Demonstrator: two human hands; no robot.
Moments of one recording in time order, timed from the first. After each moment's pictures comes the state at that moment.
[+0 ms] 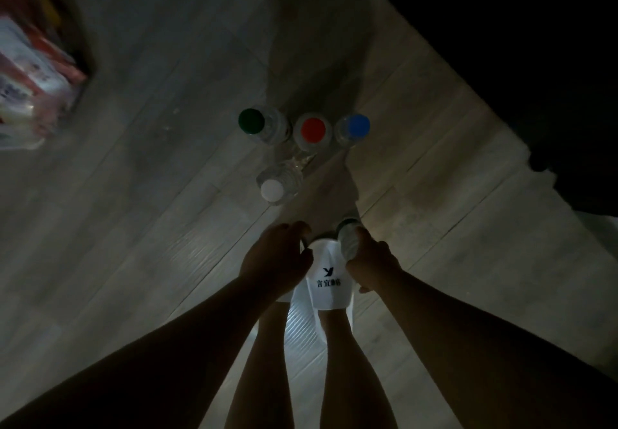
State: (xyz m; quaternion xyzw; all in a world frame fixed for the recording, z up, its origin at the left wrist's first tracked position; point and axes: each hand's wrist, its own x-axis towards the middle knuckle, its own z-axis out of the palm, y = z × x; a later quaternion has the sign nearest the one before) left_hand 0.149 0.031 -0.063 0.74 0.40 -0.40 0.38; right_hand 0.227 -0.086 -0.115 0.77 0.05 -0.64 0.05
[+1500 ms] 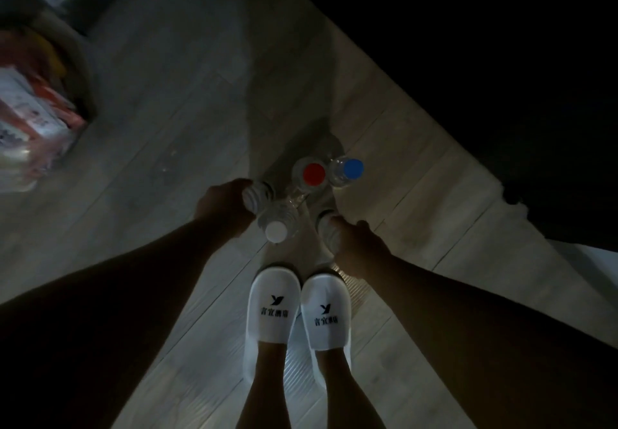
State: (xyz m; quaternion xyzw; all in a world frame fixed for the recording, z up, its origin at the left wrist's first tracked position) left_hand 0.171 0.147 -0.089 0.72 0.52 -0.31 0.34; right_hand 0.266 -0.027 -0.101 0.80 0.15 -0.58 0.01
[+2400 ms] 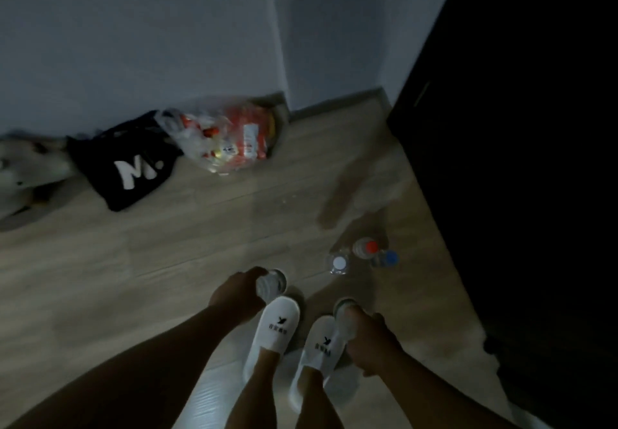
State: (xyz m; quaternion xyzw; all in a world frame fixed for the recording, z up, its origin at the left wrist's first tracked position) left_hand 0.010 0.076 0.162 0.60 0.63 -0.25 0.43; right_hand 0.194 -0.033 0.161 0.72 0.34 -0.58 0.15
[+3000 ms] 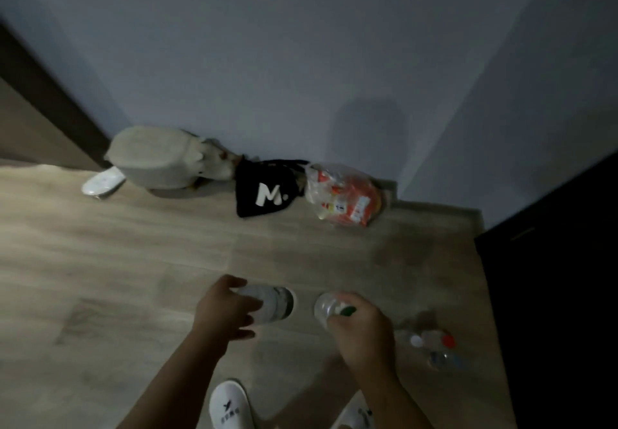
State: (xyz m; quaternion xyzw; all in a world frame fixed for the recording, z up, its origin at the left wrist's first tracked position) left_hand -0.235 0.021 0.357 0.18 0.79 0.26 0.52; right_hand -0.052 0.018 0.367 0.75 0.46 -0.46 -0.13
